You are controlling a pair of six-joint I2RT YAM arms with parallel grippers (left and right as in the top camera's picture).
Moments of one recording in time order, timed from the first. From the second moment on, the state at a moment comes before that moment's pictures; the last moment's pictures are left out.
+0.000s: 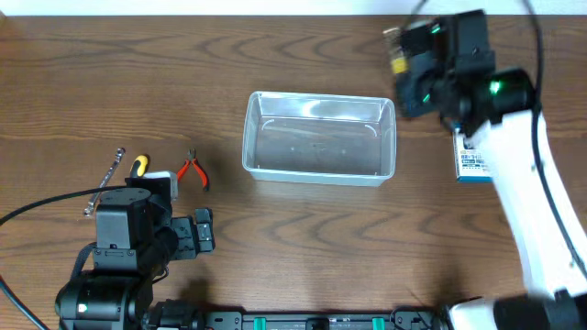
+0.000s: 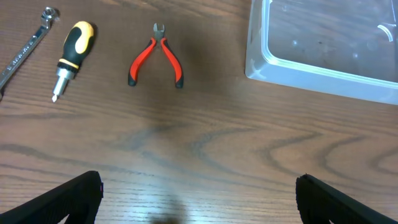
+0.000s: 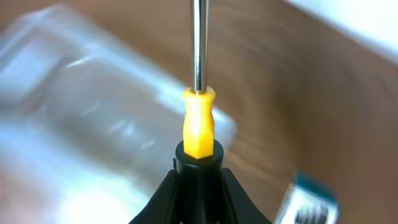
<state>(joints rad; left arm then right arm) -0.07 0.70 0.94 -1.18 0.07 -0.16 0.32 1.56 1.65 -1.04 -0.12 -0.33</state>
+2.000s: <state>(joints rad) -0.07 0.70 0.94 -1.18 0.07 -0.16 0.15 1.85 1.99 -1.30 -0.02 -0.26</state>
